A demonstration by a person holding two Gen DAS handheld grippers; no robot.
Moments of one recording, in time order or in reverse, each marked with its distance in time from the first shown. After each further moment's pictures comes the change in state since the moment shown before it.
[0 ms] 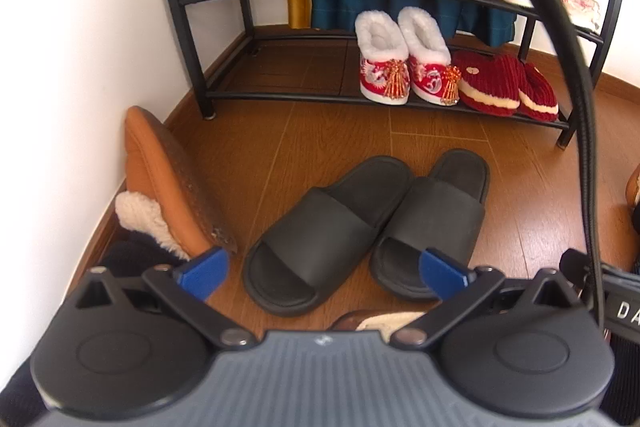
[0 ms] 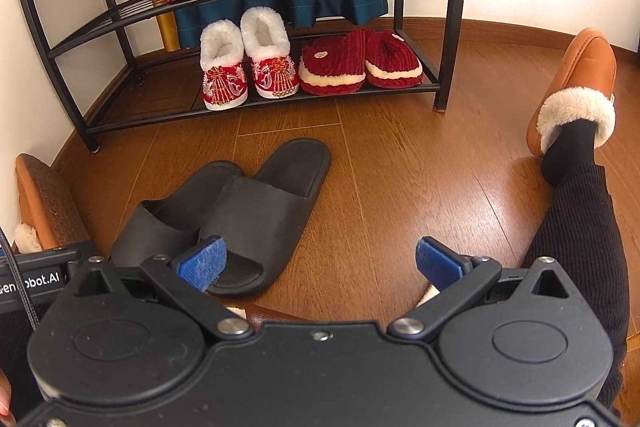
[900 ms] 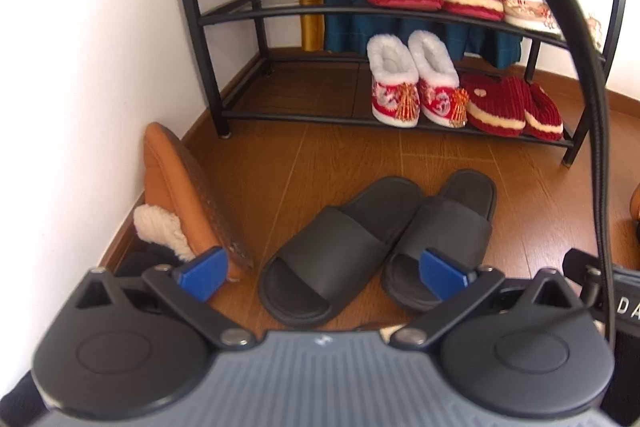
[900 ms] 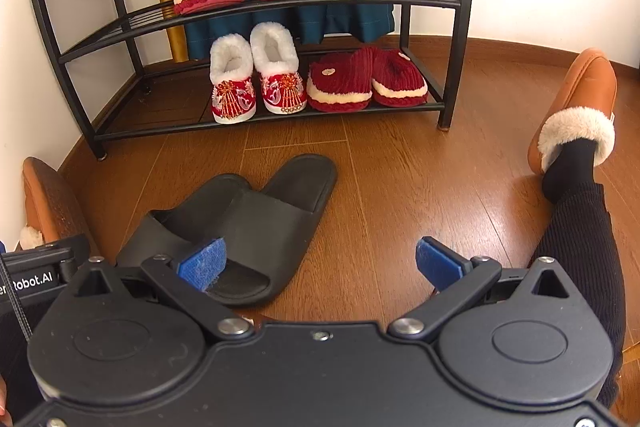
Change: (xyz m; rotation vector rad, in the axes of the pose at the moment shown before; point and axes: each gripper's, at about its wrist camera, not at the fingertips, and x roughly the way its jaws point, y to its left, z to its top) left arm -0.015 0.006 -0.007 -0.008 -0.045 0.035; right arm -0.009 0.005 -0.002 -0.029 -0.034 0.002
